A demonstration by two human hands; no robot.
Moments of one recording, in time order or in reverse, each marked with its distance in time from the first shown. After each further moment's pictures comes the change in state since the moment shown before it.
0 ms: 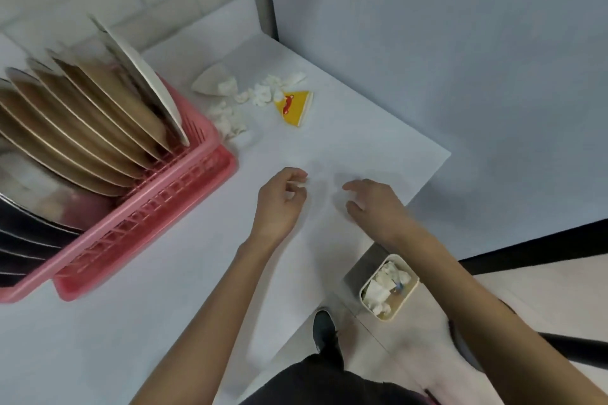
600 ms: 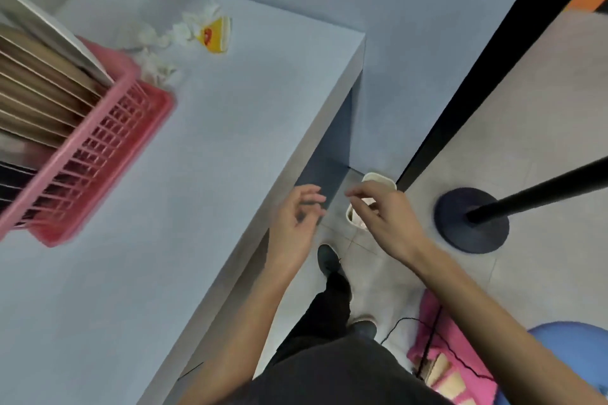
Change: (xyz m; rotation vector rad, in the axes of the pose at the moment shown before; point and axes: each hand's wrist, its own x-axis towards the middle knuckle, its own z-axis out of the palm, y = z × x) left_hand -0.226 -0.012 0.075 -0.127 -0.258 -0.075; right_hand -0.243 0.049 0.078 0.483 0.297 0.134
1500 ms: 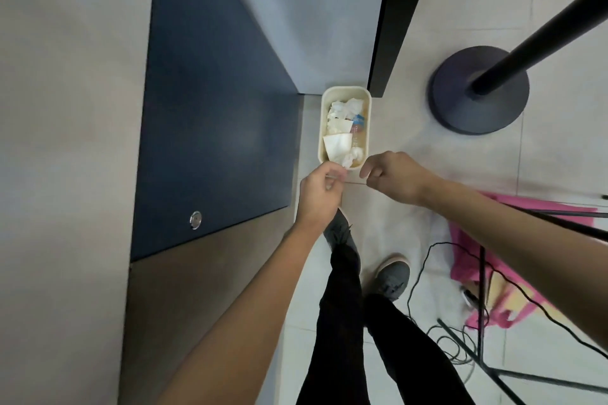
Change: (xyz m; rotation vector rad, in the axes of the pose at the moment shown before) left_hand 0.154 -0.277 0.182 0.350 -0.434 -0.092; right_hand 0.064 0.314 0.081 -0.068 -0.244 0.608
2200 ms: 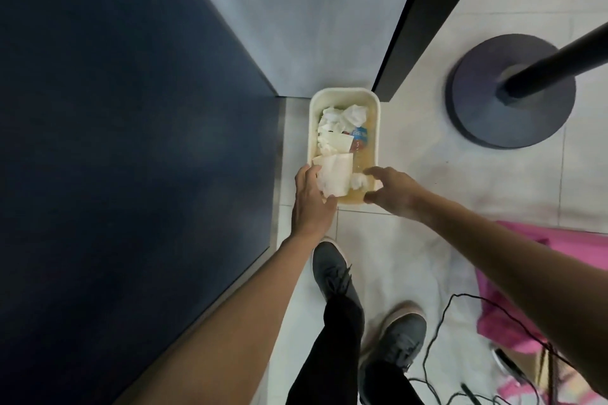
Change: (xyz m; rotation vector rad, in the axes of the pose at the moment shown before) left_hand 0.187 -0.151 0.075 0.220 -0.035 -0.054; right_hand 0.202 0.094 0.055 0.040 -0.011 0.232
